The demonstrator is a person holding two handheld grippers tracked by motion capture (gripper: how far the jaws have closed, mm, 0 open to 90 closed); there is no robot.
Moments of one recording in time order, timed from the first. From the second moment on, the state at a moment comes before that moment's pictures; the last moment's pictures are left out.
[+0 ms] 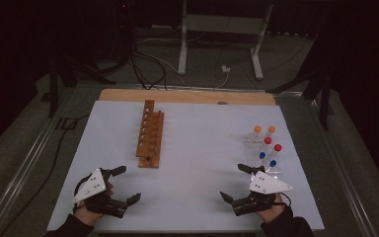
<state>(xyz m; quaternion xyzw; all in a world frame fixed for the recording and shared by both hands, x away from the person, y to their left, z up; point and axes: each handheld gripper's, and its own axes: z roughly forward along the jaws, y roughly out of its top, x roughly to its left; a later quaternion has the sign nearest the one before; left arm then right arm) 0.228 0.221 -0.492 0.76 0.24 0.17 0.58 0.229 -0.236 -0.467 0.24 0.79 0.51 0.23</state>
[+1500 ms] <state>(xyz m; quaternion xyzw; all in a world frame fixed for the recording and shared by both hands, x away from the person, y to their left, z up) 0.228 0.223 -0.490 0.75 0.25 0.16 0.59 0.243 -0.332 -0.467 0.44 0.73 0.45 0.28</state>
